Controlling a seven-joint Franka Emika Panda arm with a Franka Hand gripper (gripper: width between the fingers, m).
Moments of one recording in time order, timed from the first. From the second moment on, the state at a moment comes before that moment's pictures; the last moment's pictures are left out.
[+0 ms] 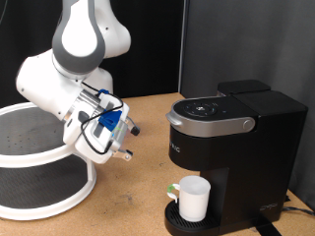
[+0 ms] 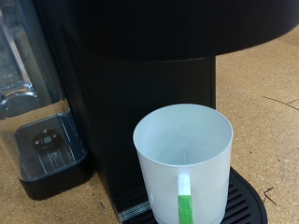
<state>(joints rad) 0.28 -0.08 -0.59 -2.64 1.25 2.15 -1.52</state>
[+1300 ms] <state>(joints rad) 0.18 -0.48 -0.60 -2.64 1.05 2.01 -1.26</state>
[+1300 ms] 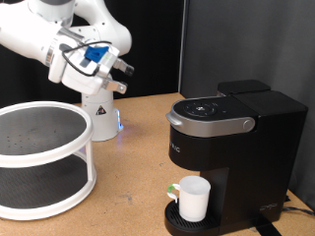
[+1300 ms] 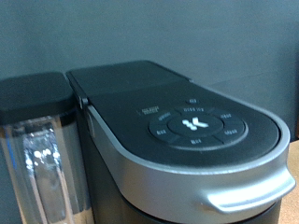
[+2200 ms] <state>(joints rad) 0.20 -0.48 -0.41 -2.50 0.79 2.00 -1.05</state>
